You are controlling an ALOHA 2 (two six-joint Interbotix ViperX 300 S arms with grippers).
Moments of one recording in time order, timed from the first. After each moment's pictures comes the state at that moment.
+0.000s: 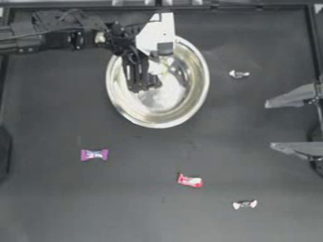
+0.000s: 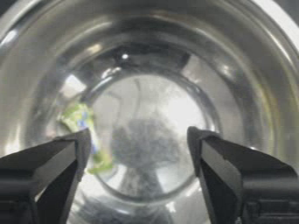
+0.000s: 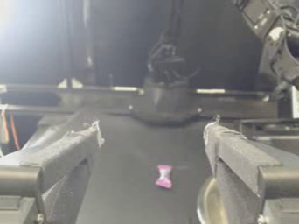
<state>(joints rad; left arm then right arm) 0.50 0.19 0.22 -0.29 0.58 0.62 -0.03 -0.97 1.23 -0.01 -0.34 0.00</state>
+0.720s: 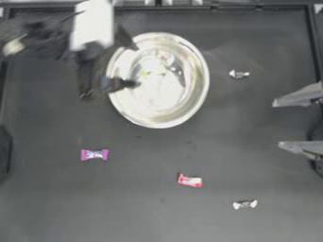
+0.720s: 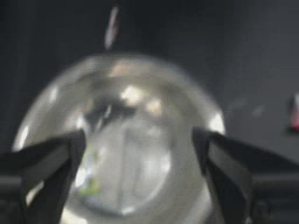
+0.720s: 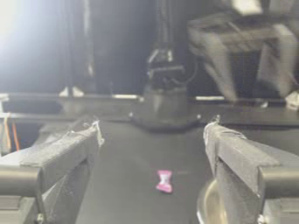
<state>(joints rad) 0.36 -0.37 0.51 -0.35 0.41 0.63 -0.03 -1.04 1.26 0.00 -0.33 0.00</state>
